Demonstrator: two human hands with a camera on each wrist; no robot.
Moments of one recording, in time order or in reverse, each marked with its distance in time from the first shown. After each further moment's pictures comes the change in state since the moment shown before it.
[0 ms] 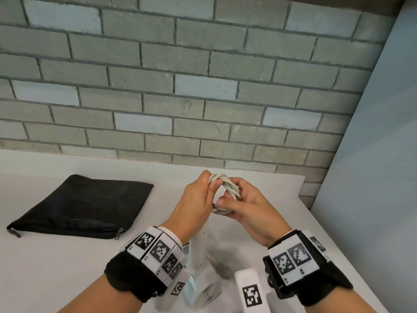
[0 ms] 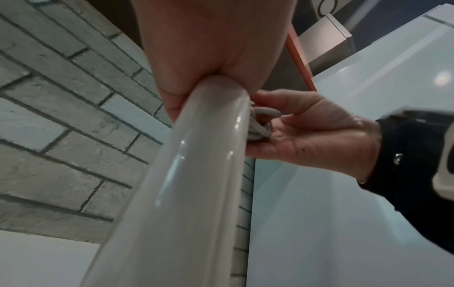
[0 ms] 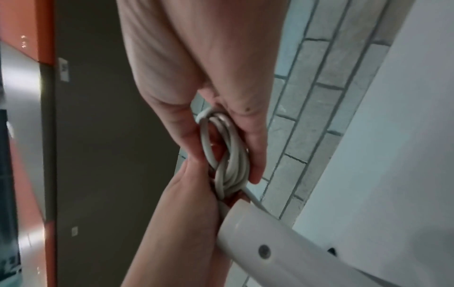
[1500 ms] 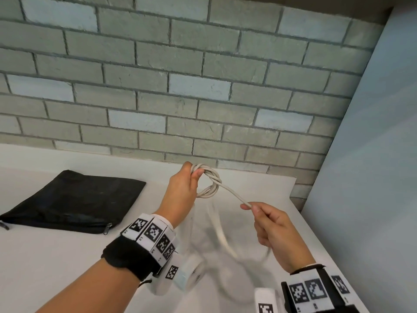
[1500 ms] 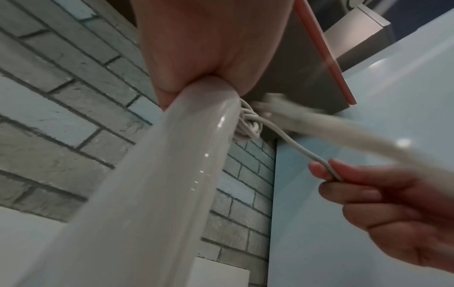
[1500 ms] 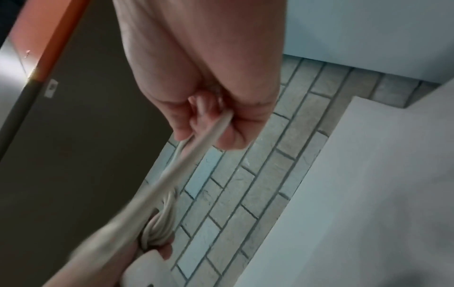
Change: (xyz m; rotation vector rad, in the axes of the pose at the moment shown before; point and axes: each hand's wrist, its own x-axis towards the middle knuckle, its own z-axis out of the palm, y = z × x) left_hand 0.015 -0.011 0.011 0.031 0.146 -0.088; right_hand -0.047 0.027 -0.070 -0.200 0.248 -0.061
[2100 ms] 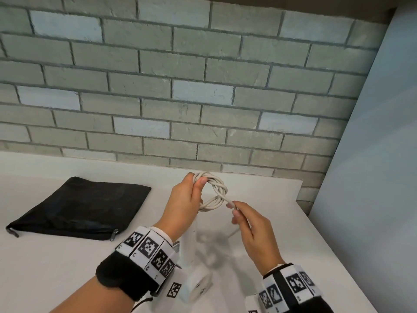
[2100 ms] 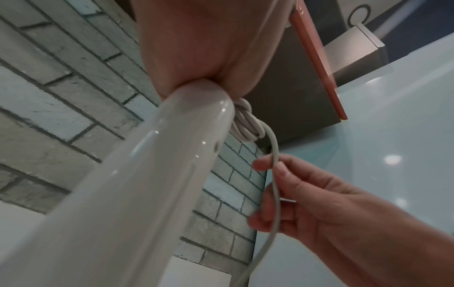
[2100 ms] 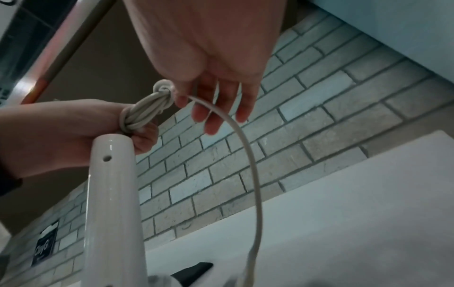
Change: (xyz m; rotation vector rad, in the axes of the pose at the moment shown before) left_hand -0.011 0.010 -0.008 -0.117 -0.008 -0.063; right_hand 0.018 0.023 0.038 -0.489 0.086 -0.481
